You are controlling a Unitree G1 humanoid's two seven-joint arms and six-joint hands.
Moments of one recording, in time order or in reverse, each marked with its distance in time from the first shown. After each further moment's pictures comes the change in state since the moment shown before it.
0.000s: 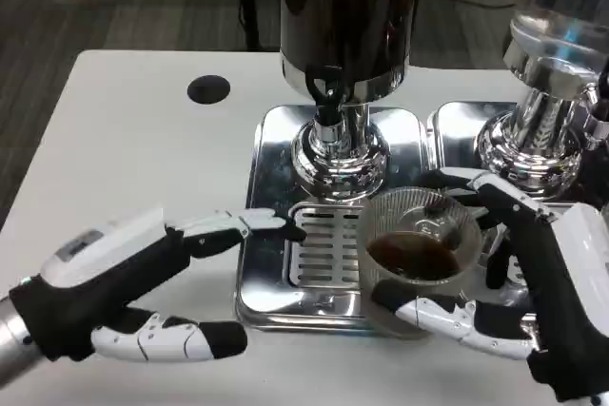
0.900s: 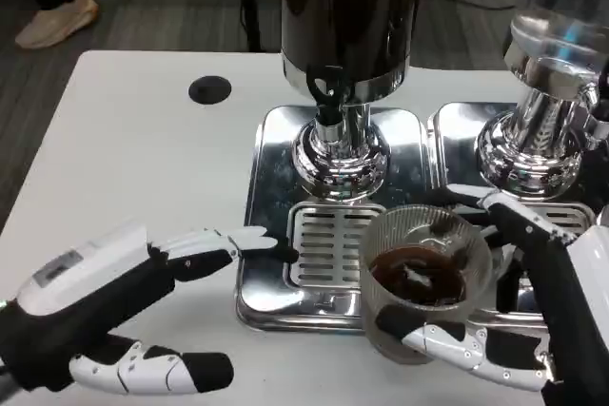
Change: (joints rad) left arm 0.119 0.038 0.043 -0.121 -0.044 0.010 0.000; right arm 0.110 0.020 -0.017 -0.074 -0.002 -0.043 0.018
